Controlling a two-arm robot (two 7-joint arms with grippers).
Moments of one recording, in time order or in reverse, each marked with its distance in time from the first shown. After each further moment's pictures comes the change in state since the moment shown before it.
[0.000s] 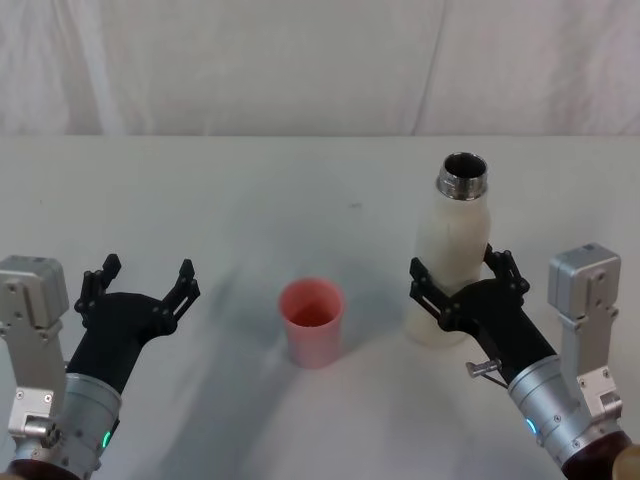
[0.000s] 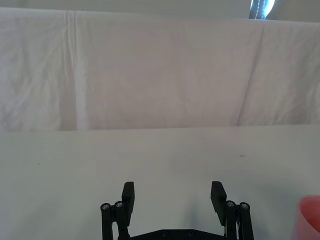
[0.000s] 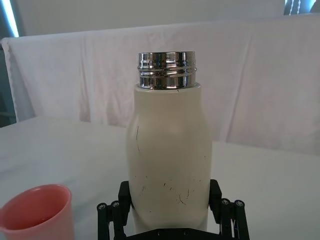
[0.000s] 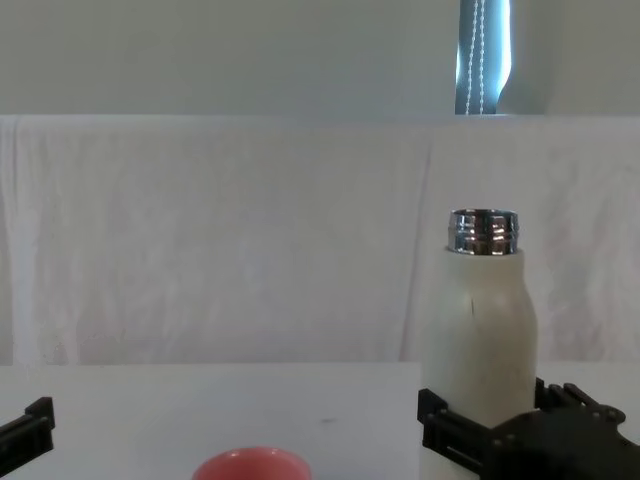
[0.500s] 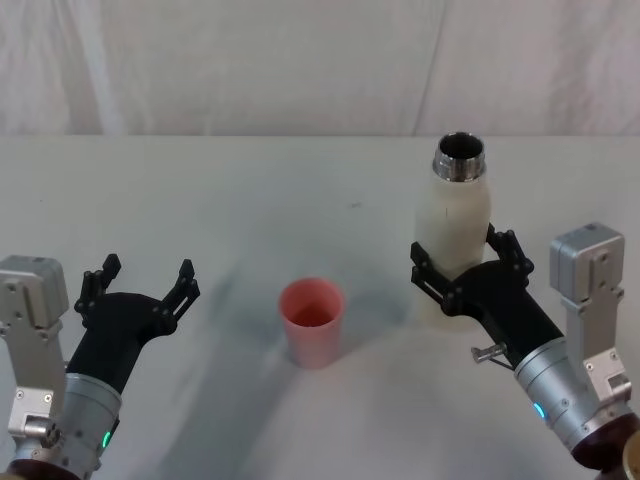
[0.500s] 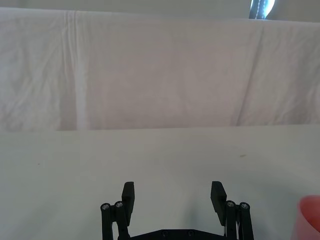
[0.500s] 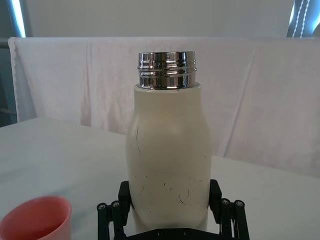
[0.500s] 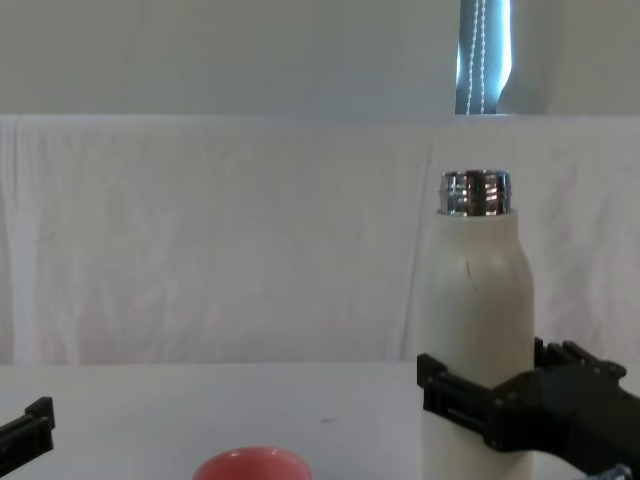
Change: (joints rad) left arm 0.000 0.000 0.000 0.000 0.000 0.000 0.000; right arm 0.014 0.027 -0.008 -0.054 -0.027 0.035 0.000
